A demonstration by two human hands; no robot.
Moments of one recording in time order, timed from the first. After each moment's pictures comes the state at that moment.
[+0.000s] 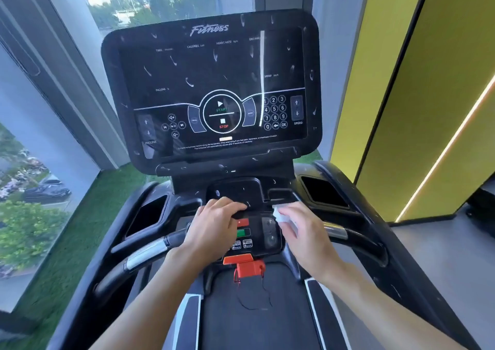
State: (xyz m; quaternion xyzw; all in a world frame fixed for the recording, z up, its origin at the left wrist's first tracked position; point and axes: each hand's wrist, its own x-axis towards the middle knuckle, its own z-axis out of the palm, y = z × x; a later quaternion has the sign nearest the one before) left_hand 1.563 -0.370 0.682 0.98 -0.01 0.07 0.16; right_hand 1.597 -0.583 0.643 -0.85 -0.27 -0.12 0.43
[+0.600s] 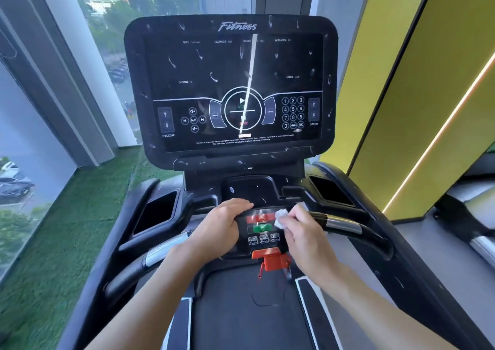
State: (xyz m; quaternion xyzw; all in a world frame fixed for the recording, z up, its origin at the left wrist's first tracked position) left_hand 1.554 -0.305 0.667 0.94 -0.09 0.04 0.31; right_hand 1.570 -0.524 0.635 -0.90 -0.27 -0.20 0.28
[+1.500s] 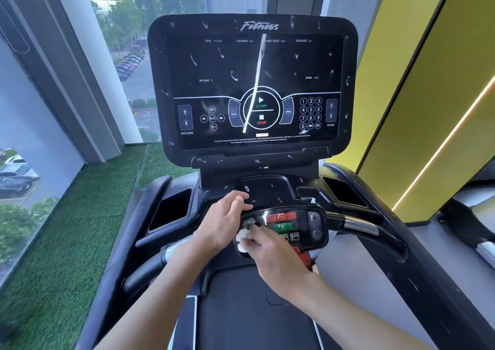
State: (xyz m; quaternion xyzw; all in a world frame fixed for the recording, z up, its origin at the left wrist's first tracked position) left_hand 1.541 -0.278 0.681 0.85 0.06 0.01 0.52; right_hand 1.534 -0.436 0.629 -0.88 -0.41 -0.13 0.21
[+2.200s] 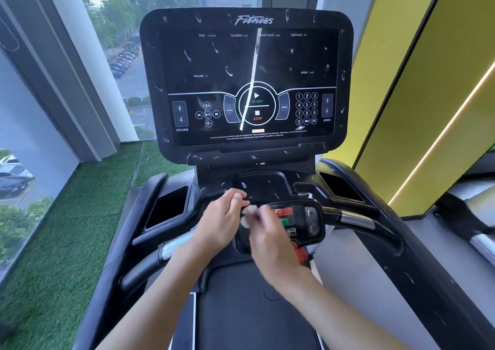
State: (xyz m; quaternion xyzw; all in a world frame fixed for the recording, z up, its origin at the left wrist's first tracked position) left_hand 1.540 -0.284 0.676 0.88 0.06 0.04 0.47; right_hand 1.542 -0.421 0.618 -0.89 -0.27 -0.16 0.33
